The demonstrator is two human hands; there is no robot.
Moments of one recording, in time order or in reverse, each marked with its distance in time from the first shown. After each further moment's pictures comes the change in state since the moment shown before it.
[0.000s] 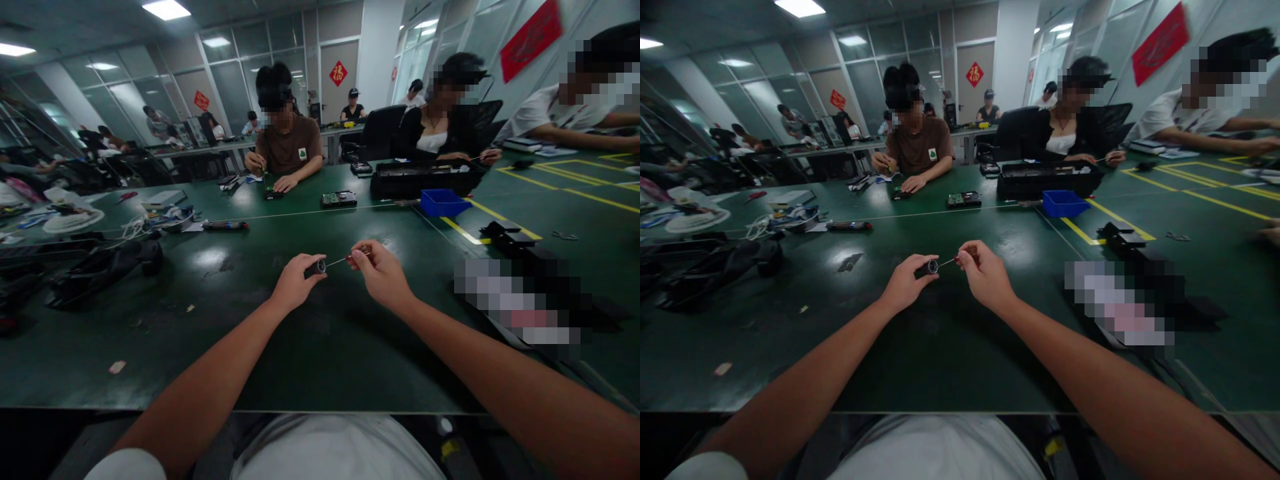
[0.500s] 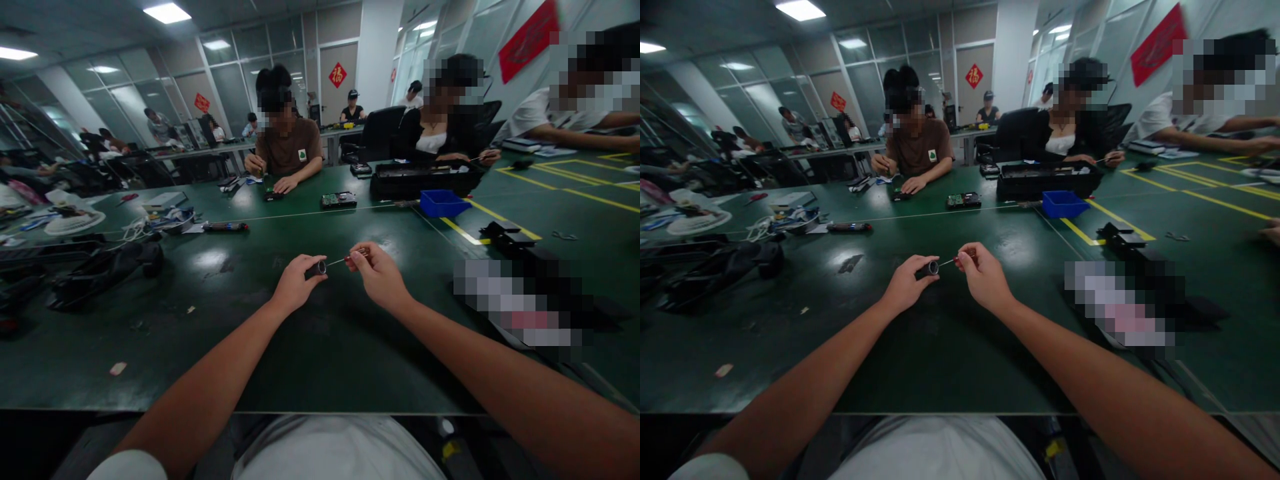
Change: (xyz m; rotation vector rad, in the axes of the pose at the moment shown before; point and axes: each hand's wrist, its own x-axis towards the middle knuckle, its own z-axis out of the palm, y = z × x) left_hand -0.001 0.000 -0.001 -0.009 -0.011 -0.006; right_hand 0.000 0.003 0.005 0.065 0.010 0.041
